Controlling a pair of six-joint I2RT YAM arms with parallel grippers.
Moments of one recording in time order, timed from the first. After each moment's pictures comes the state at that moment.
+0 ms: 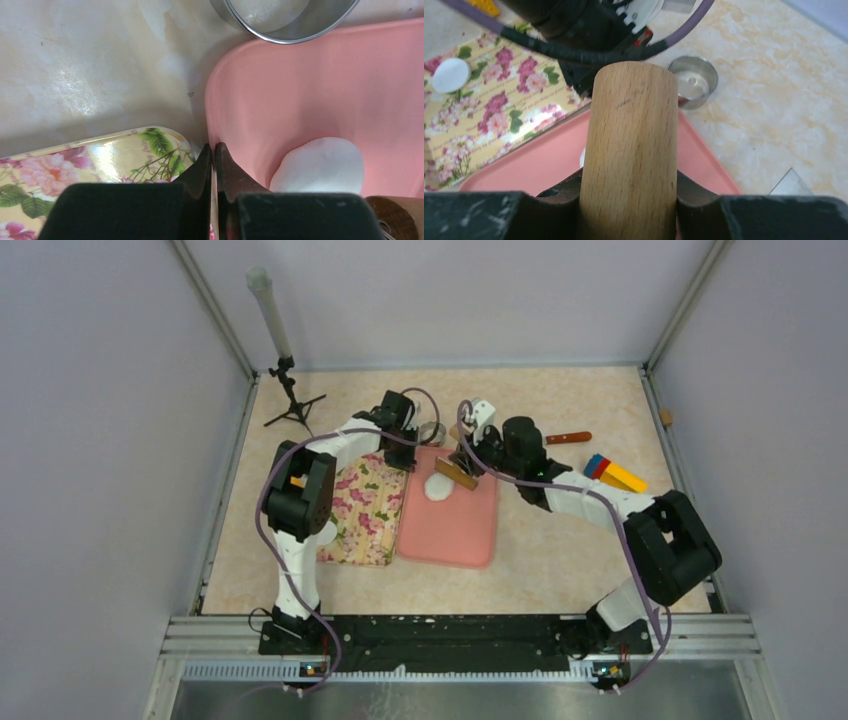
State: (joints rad) left arm -0.41 2.08 1.50 -0.51 0.12 -0.26; right arm 0.58 1.53 0.87 0.34 -0.30 -0.09
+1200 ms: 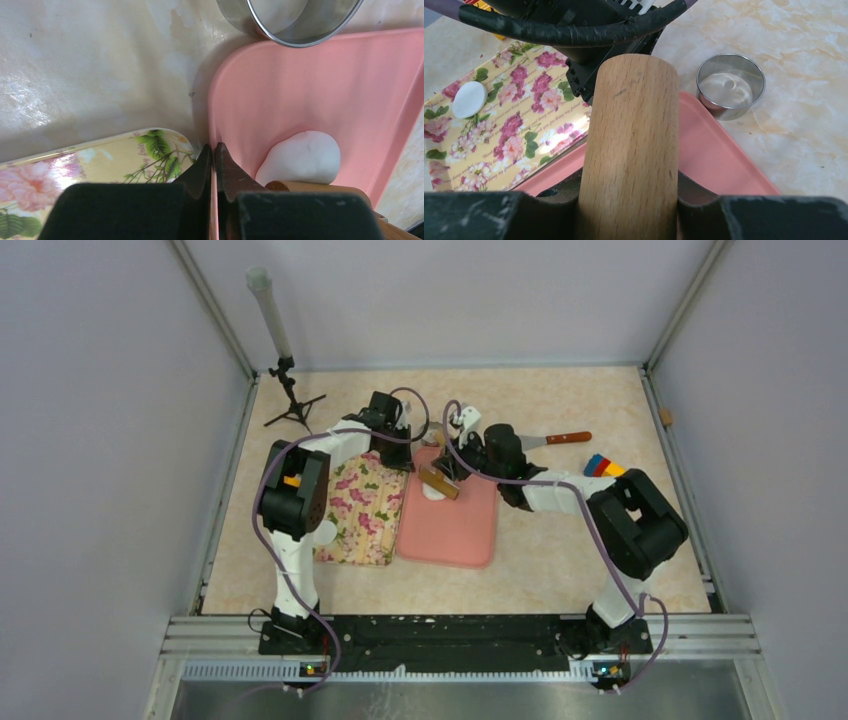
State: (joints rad) left arm -0.36 2.06 1.44 -0.43 0.28 -0.35; right arm 0.63 1.74 0.93 0.50 -0.29 0.07
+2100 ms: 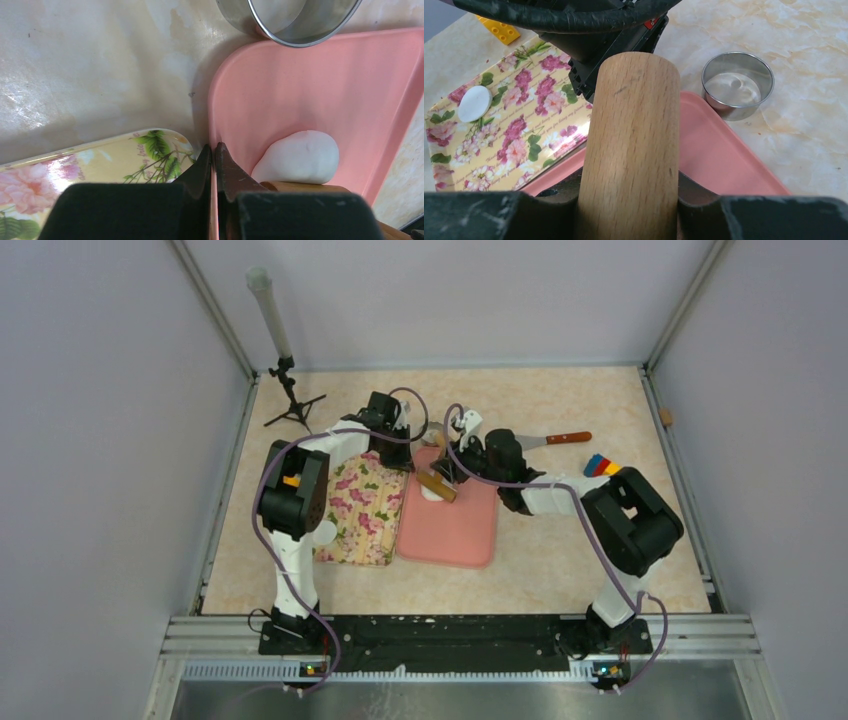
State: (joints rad) left arm -0.35 2.06 1.43 -0.42 0.30 -0.35; right arm 0.63 1.77 0.88 0.60 -0.30 0.11
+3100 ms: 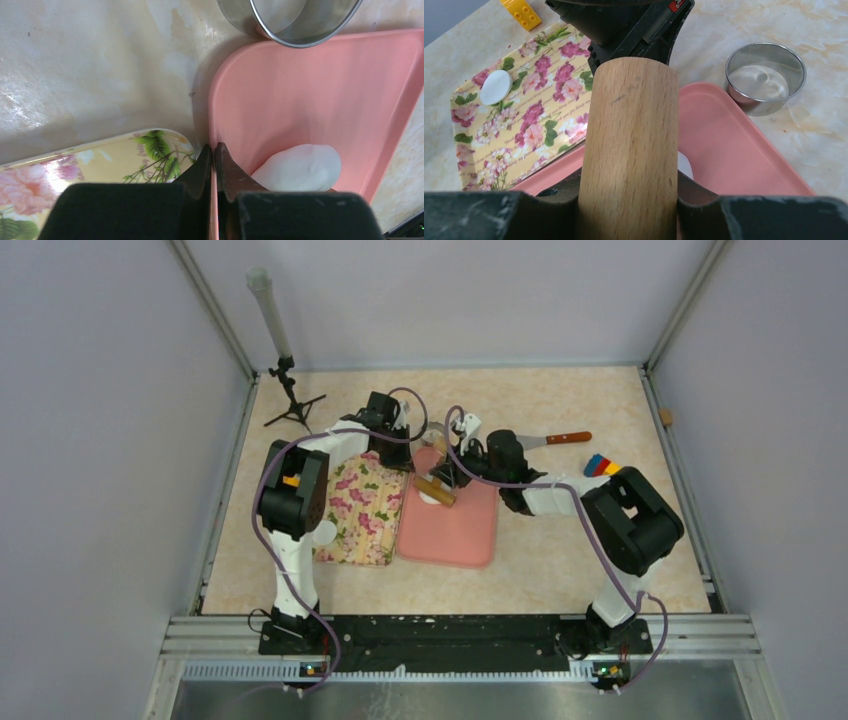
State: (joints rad) left arm -0.35 2.06 1.43 -0.42 0.31 -0.36; right arm 0.62 1.77 0.87 0.59 -0.40 0.12
